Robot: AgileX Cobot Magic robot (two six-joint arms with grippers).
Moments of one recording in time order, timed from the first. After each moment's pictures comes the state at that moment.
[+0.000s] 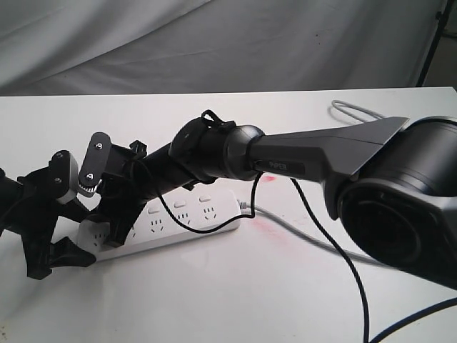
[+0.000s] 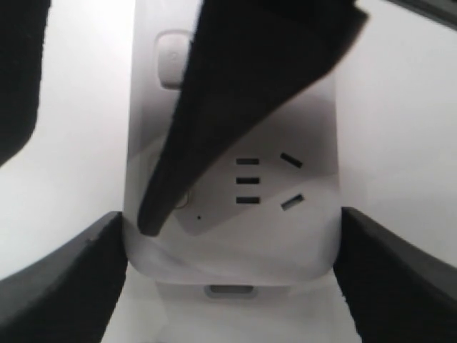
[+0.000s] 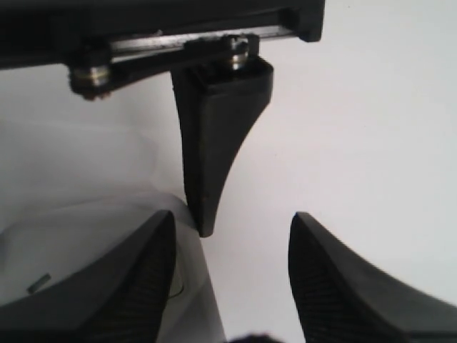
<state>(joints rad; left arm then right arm) -0.08 1.87 -0.83 -0.91 0.70 2.09 0.64 2.44 -1.80 1.11 0.49 -1.72</state>
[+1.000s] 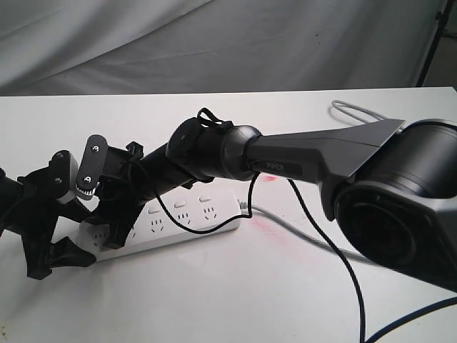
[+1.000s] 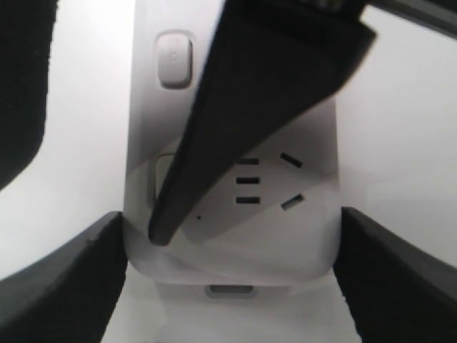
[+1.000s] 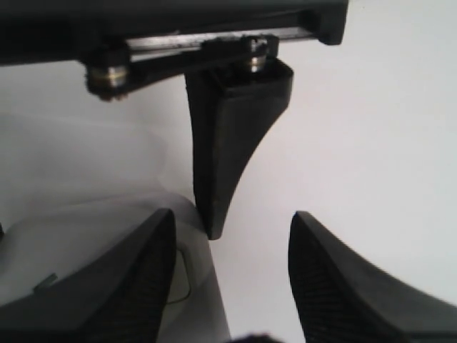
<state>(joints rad) -0.08 1.87 -0.83 -0.91 0.70 2.09 0.64 2.45 -1.82 1.03 0.51 -1.68</state>
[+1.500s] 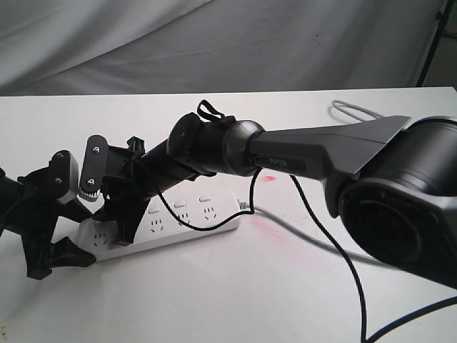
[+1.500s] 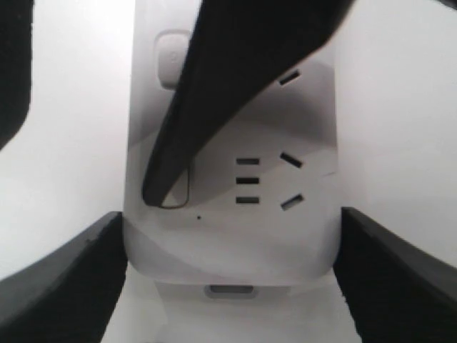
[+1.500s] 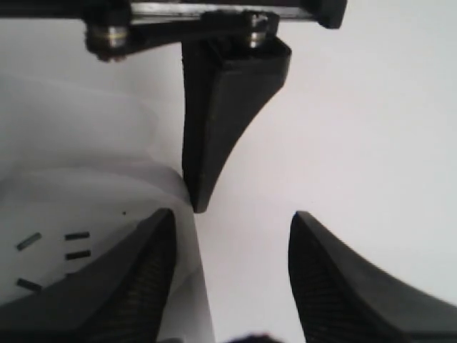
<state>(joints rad) -0.08 1.87 -0.83 -0.91 0.70 2.09 0.63 2.45 -1.82 0.91 0.51 -1.65</state>
